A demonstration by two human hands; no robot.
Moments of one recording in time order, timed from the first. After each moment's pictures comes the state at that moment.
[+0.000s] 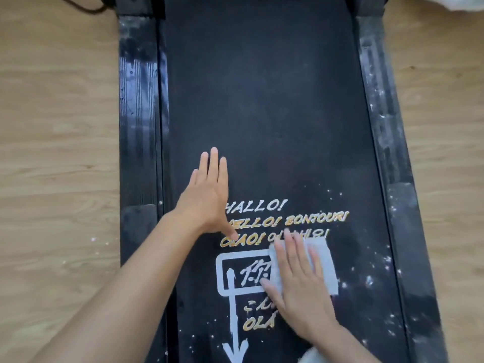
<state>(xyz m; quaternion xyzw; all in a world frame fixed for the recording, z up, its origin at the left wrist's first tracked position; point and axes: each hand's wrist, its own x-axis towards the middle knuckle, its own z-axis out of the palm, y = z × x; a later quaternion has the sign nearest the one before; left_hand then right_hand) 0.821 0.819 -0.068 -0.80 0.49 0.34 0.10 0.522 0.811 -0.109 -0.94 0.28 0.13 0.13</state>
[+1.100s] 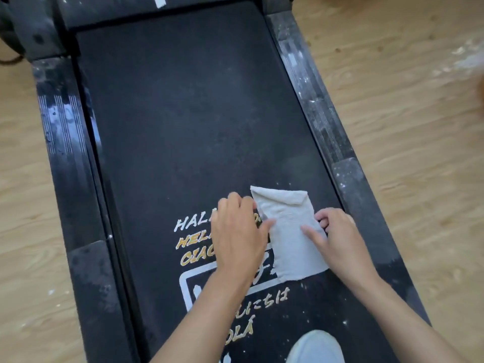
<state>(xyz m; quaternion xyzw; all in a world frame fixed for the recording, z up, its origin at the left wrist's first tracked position) 0.663 0.773 -0.066 -0.86 0.43 0.19 -0.20 0.464 0.691 -0.076 -0.74 0.60 0.01 0.31</state>
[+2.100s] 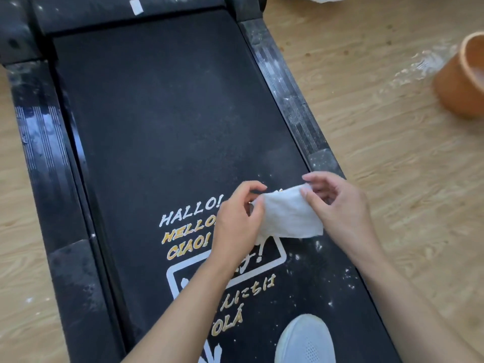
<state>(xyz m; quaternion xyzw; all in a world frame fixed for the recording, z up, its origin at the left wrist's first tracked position) 0.650 0.775 -0.054 -0.70 0.35 0.42 -0.46 0.479 0.684 -0.002 -0.69 0.58 -0.21 0.38</state>
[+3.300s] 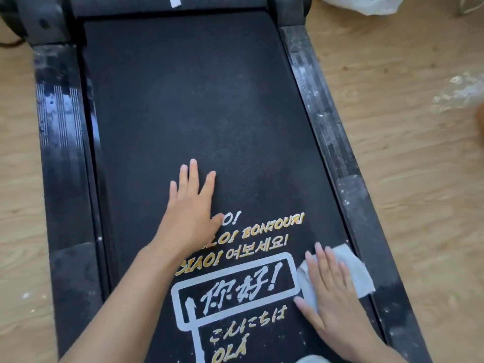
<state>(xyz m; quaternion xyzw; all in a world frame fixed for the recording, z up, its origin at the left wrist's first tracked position) 0.774 0.775 -0.083 -0.81 0.51 0.28 -0.04 0.406 0.756 -0.114 -0.92 0.36 0.12 0.10</state>
